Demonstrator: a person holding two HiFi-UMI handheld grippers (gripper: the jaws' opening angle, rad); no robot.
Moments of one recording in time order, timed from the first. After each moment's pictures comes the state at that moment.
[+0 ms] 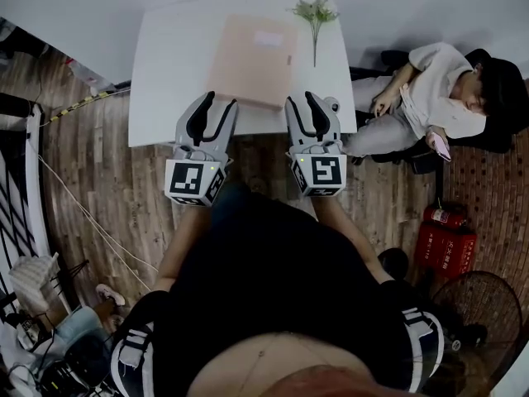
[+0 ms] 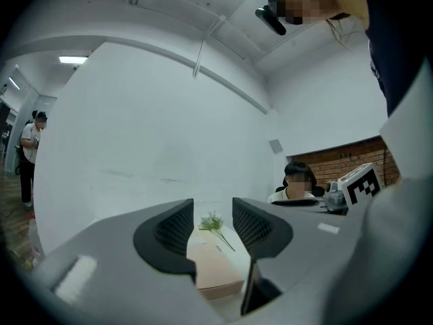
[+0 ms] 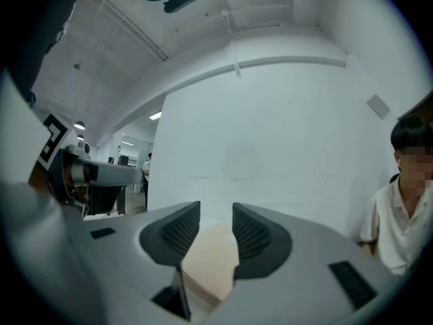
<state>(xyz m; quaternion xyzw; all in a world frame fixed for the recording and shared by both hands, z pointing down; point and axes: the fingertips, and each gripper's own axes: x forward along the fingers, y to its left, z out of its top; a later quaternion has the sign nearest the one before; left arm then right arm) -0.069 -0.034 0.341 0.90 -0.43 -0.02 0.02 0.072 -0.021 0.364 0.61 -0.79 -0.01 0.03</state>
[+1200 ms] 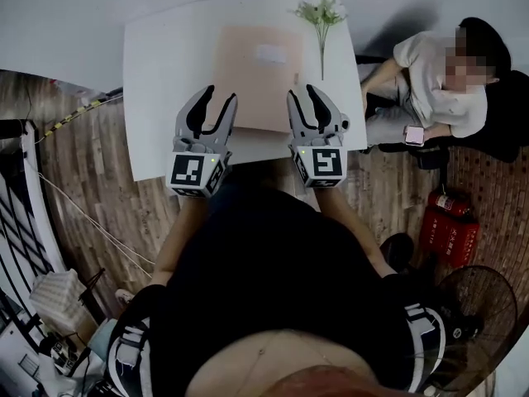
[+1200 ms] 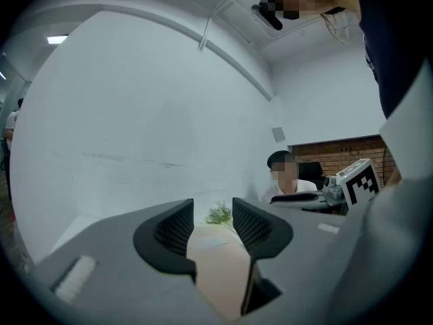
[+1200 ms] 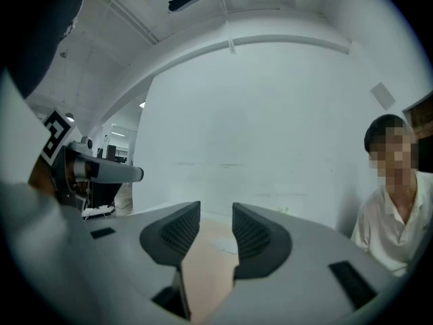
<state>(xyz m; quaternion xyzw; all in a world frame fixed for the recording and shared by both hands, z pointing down) -0.062 -0.177 0.387 0.92 -0.40 0.03 0.05 0.082 -0.151 0.406 0.63 -0.78 0.02 0.07</state>
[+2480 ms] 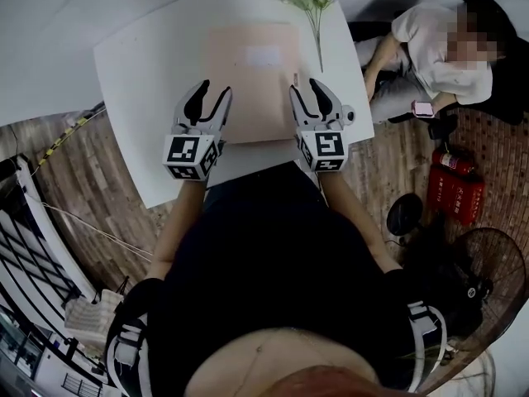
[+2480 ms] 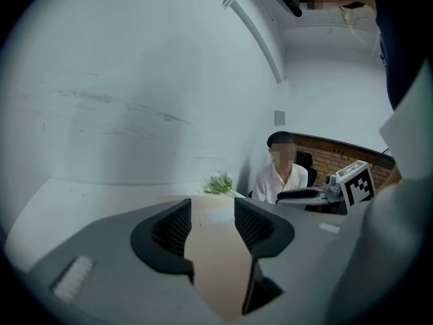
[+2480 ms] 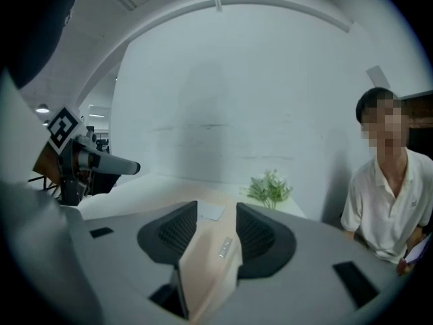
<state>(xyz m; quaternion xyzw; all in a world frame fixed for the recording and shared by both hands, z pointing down) -0.048 -0.269 0.491 0.93 -0.31 0.11 0.17 0.115 -0.205 0.505 0.67 -0.72 0.12 0.15</state>
